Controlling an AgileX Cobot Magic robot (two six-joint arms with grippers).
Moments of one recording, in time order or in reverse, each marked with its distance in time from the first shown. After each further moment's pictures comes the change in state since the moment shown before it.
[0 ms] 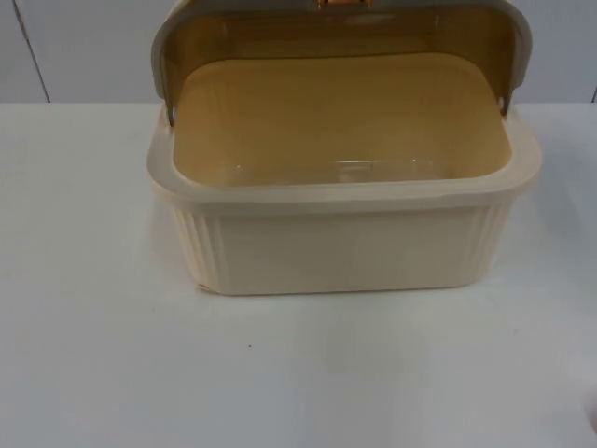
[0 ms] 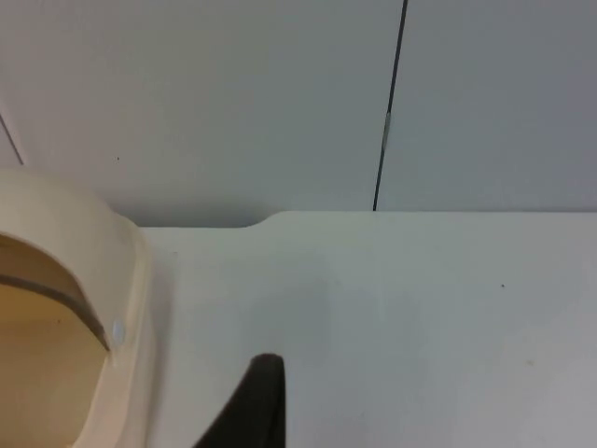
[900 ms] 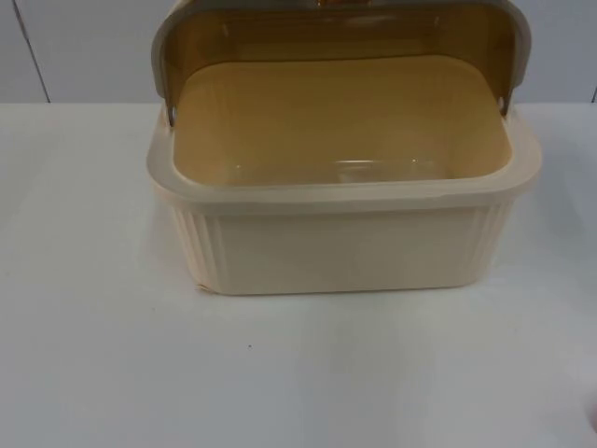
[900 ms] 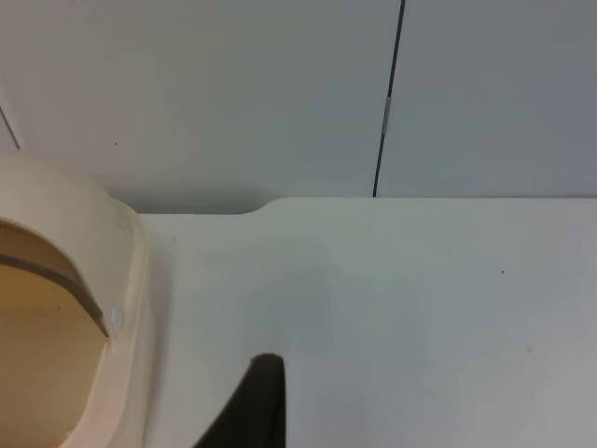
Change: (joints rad) right arm 0.000 0.000 0.000 0.000 0.019 0.000; left arm -0.042 0.024 0.001 0.039 0.002 -0.052
